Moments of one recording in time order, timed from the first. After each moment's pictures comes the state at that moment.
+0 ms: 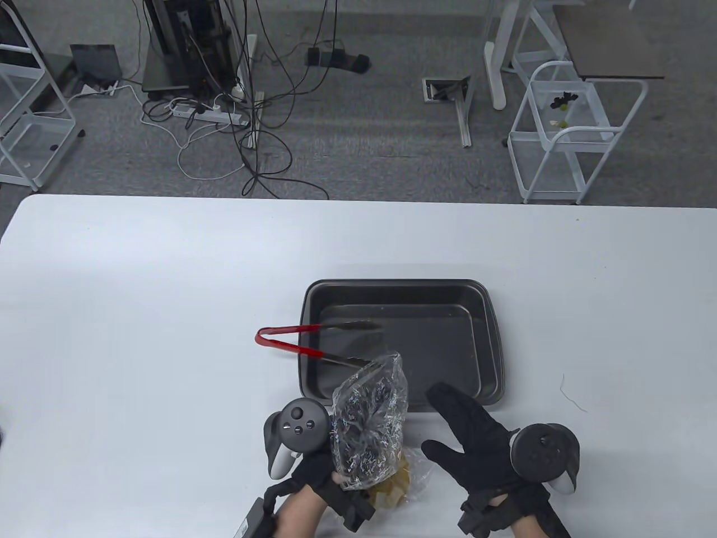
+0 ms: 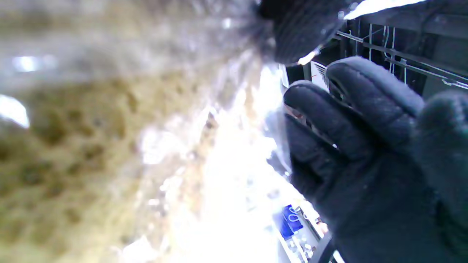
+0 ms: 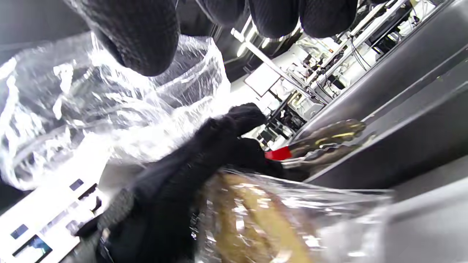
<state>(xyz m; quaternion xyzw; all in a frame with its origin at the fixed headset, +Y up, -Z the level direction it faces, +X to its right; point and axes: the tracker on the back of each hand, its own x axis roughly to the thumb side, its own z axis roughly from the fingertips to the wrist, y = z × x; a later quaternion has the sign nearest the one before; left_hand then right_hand) -0.085 -0.749 -0.207 -0.08 -0.17 0.51 0.84 0.177 -0.703 -0.179 0.26 0.00 0.86 0.44</state>
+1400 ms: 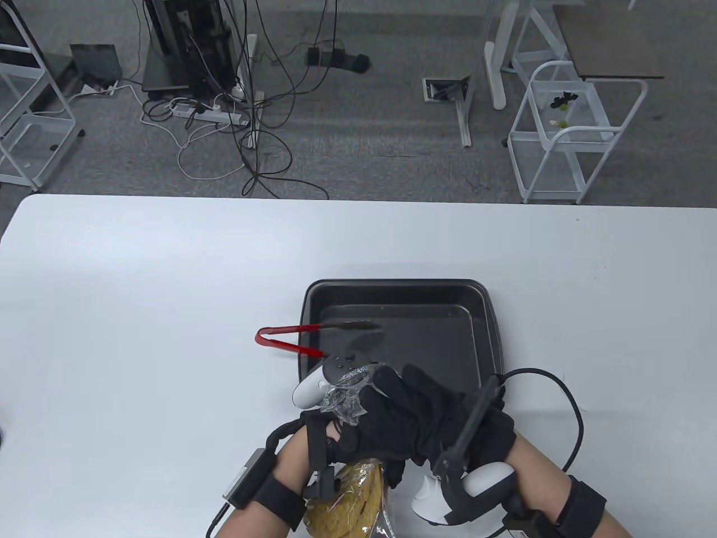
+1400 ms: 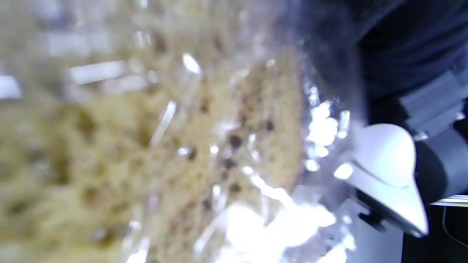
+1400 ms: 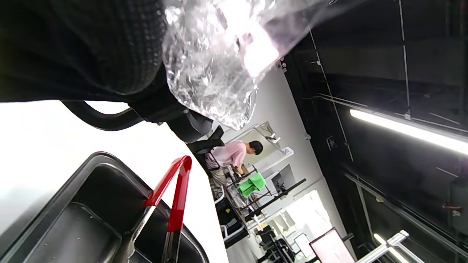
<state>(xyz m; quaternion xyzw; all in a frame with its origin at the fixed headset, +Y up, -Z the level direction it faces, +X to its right) -0.044 -0.745 -0.249 -0.49 -0.36 0.50 0.62 0.085 -0.662 -0.165 0.52 -0.40 0.70 -0.29</state>
